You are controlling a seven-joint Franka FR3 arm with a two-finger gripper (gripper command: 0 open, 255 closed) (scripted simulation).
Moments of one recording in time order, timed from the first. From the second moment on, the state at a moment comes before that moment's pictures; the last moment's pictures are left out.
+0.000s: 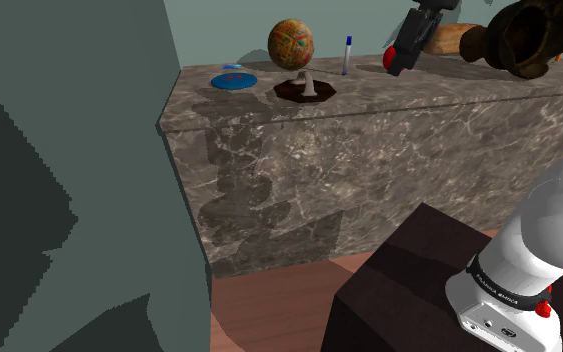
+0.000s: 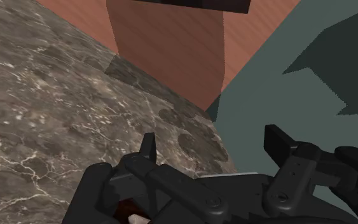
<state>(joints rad) 0.01 -0.79 -0.01 -2.26 0.11 1.63 -0.15</state>
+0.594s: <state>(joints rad) -0.03 -0.52 0.05 -2.12 0.10 1.75 0.01</state>
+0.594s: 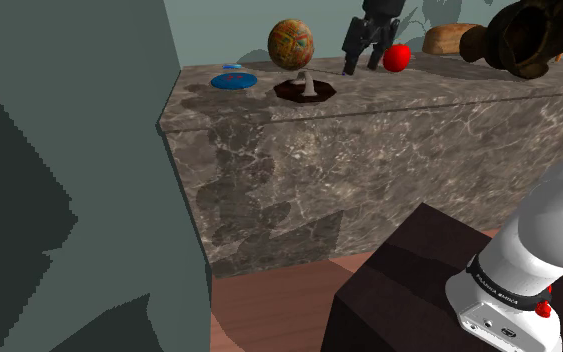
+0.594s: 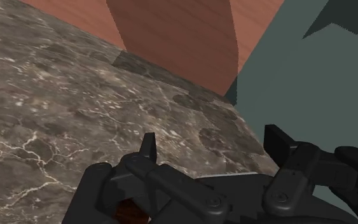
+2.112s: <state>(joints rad) -0.11 0.31 0.05 -1.34 -0.05 1.73 0.45</state>
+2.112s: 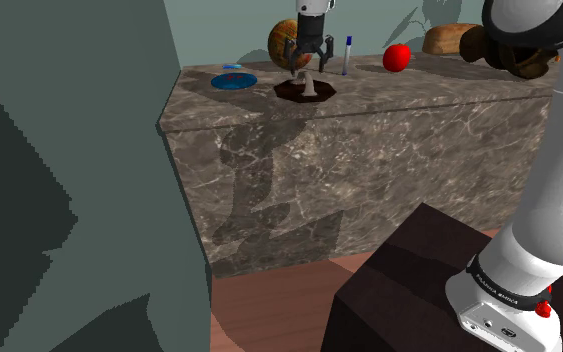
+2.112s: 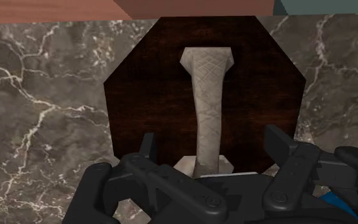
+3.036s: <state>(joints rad) -0.11 0.31 0.05 -1.42 -0.05 1.80 0.45</state>
